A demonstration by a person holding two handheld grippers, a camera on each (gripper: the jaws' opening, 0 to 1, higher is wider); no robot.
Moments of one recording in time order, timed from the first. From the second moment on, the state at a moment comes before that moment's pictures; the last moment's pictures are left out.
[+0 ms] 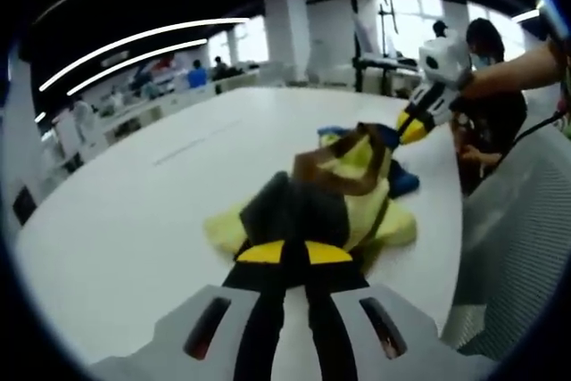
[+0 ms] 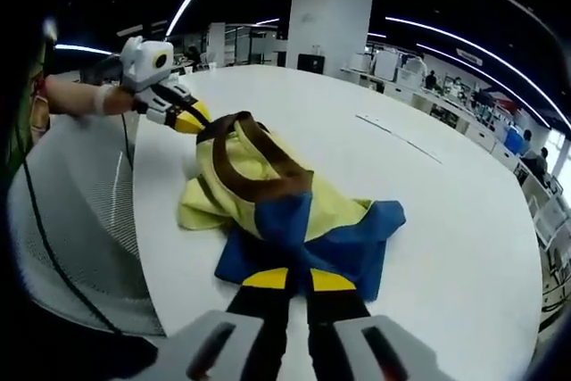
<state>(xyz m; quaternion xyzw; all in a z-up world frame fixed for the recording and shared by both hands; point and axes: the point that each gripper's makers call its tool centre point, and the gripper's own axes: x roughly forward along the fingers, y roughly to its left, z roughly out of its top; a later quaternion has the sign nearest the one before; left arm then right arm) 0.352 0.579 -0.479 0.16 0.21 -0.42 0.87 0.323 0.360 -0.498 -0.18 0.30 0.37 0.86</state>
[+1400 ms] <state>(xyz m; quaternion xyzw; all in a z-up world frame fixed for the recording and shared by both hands) 0.360 0.587 -0.456 0.12 0.18 -0.40 0.89 0.340 0.343 -0.458 -0.18 0.24 0.31 0.90</state>
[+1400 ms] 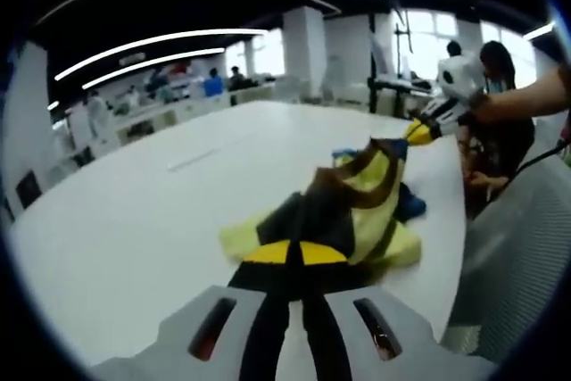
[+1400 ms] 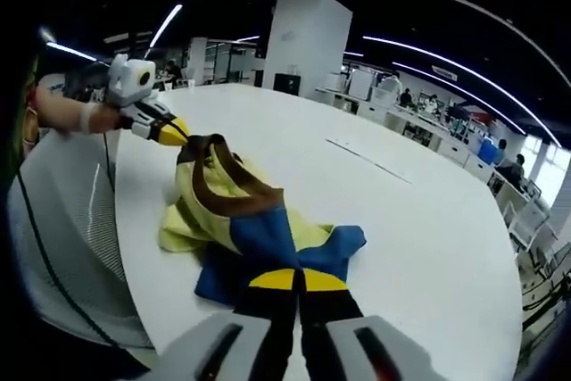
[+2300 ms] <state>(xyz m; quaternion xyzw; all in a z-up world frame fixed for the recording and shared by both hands) 0.375 0.591 -0.411 0.09 0.14 -0.40 0.90 0.366 0.336 -0.396 -0.17 0.16 0.27 0.93</state>
